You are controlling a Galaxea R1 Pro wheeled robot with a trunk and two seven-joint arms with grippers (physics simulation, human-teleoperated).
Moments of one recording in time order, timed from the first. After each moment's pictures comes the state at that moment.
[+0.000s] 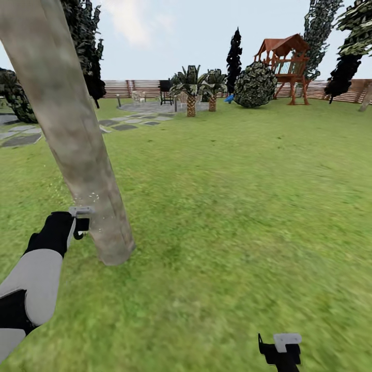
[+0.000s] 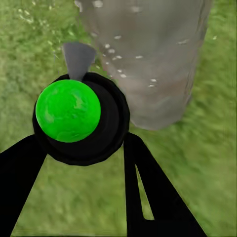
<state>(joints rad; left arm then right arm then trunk) -1.07 0.18 0.41 -0.64 -0.48 0.67 -0.10 -0.42 -0.07 -0.25 -0.13 0.38 -0.54 -0.19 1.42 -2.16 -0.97</state>
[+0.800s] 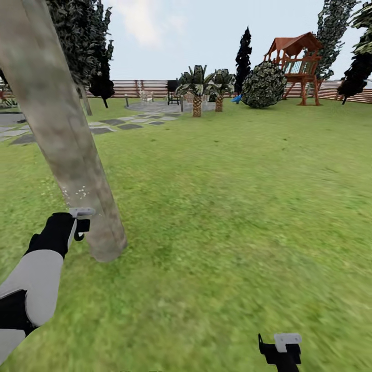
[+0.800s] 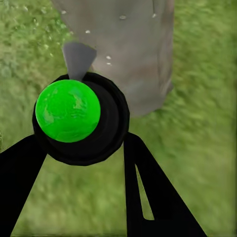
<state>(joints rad) -1.06 0.17 0.41 -0.63 -0.48 0.67 -0.09 -0.42 -0.07 -0.25 -0.13 0.38 -0.54 -0.19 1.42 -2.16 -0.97</state>
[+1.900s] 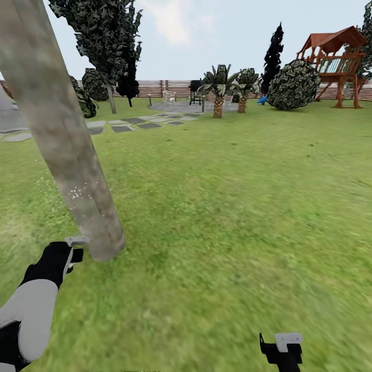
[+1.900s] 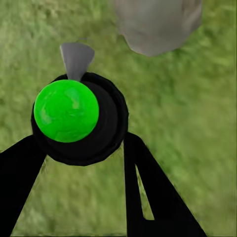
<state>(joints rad) -0.89 0.18 0.46 -0.63 -0.48 0.66 -0.04 -0.42 -0.08 -0.25 -0.13 0.38 -0.54 -0.19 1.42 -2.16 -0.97</state>
